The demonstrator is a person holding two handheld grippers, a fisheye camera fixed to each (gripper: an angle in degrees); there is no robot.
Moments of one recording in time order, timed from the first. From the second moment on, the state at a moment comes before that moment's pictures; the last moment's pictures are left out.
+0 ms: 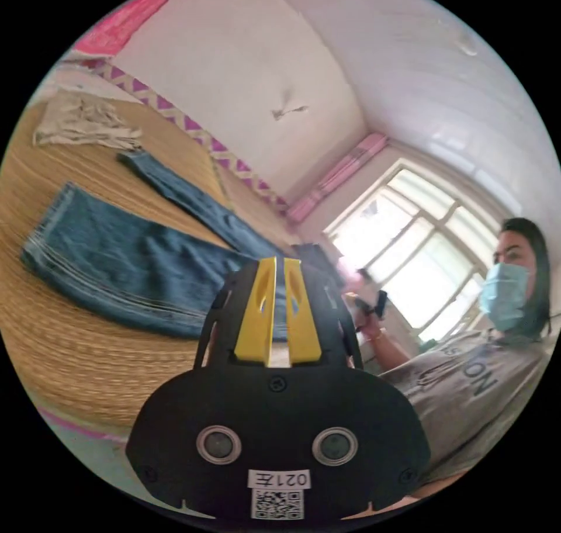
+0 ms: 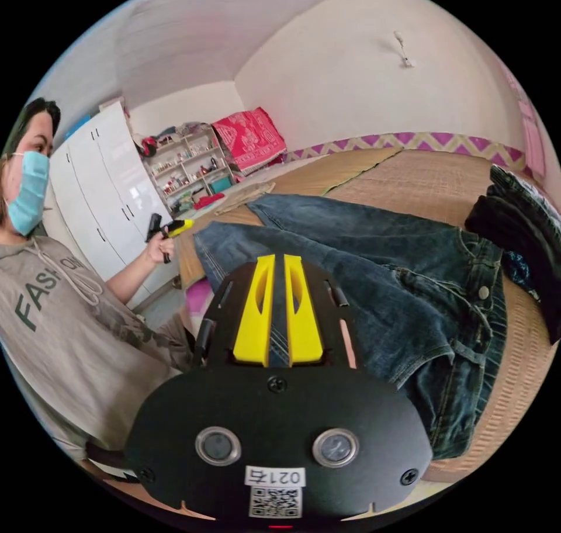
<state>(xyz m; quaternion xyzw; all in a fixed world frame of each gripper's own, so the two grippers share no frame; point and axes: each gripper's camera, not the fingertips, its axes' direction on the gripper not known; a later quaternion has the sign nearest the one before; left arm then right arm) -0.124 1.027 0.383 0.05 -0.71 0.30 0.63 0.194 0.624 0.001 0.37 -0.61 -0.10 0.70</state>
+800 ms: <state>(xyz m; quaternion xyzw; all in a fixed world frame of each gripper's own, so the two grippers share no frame) -0.110 1.090 0.221 0.38 -0.72 0.08 0.58 0.241 0.725 0.228 0.13 -0.61 0.26 0.74</state>
